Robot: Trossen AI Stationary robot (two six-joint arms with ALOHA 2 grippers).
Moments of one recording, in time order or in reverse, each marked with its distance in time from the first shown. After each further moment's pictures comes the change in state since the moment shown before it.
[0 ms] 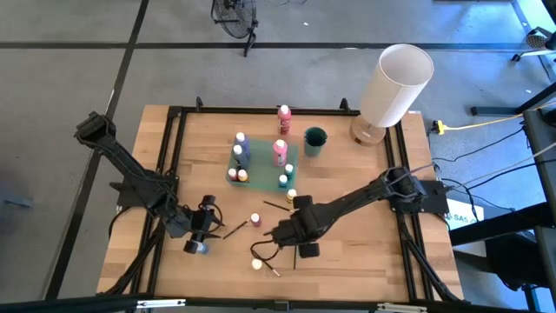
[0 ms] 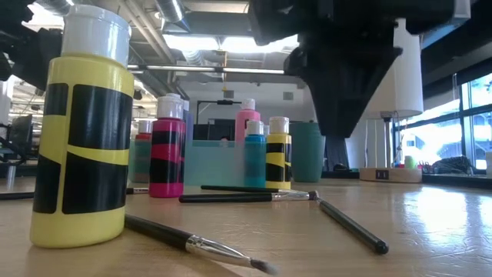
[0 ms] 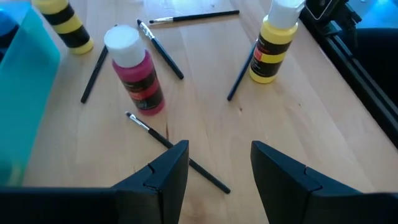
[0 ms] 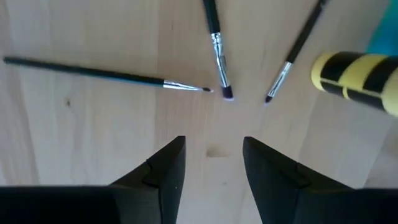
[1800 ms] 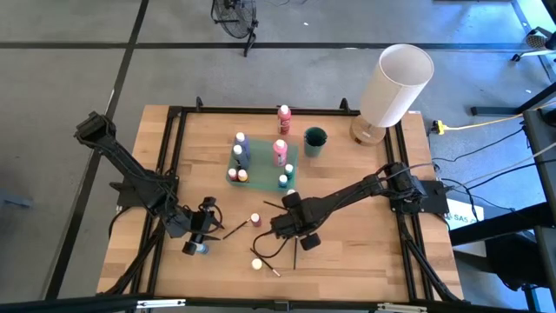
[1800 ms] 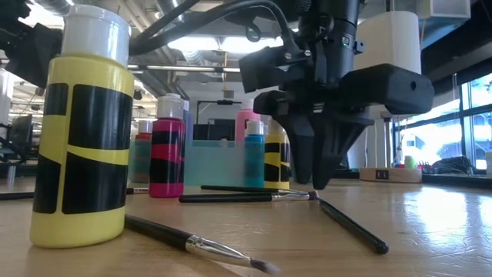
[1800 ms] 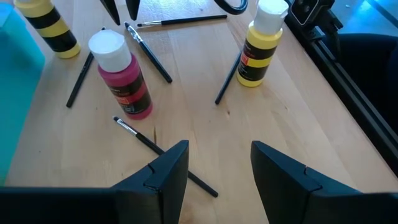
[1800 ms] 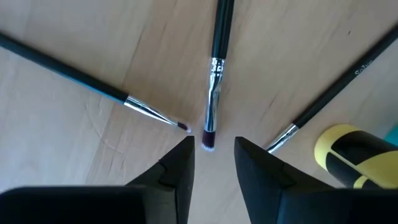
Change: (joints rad) left arm 0.000 0.000 0.000 0.024 0.037 -0.001; right arm -0.072 0.000 -0.195 0.282 -0.012 -0.400
